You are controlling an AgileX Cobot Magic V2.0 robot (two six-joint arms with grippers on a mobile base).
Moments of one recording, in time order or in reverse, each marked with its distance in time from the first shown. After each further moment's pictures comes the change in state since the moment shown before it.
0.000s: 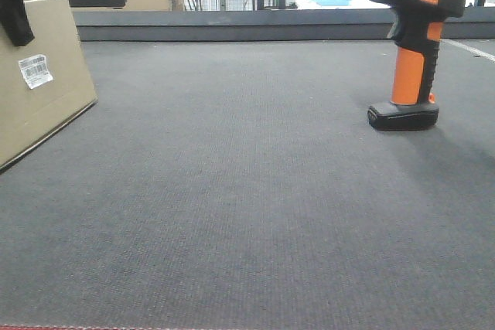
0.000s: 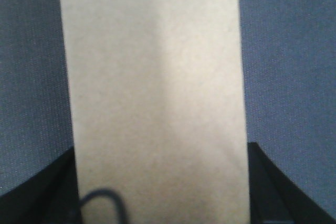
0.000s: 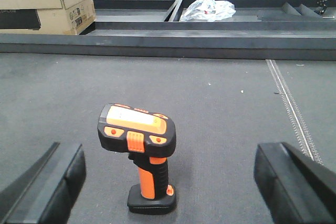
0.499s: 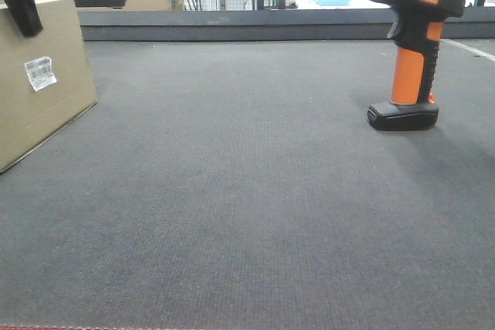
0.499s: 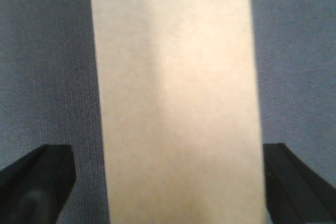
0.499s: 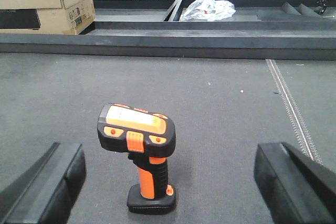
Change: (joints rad) left arm 0.000 -0.009 0.000 -0.008 0.000 -0.004; right arm 0.000 0.000 0.000 0.000 0.002 0.000
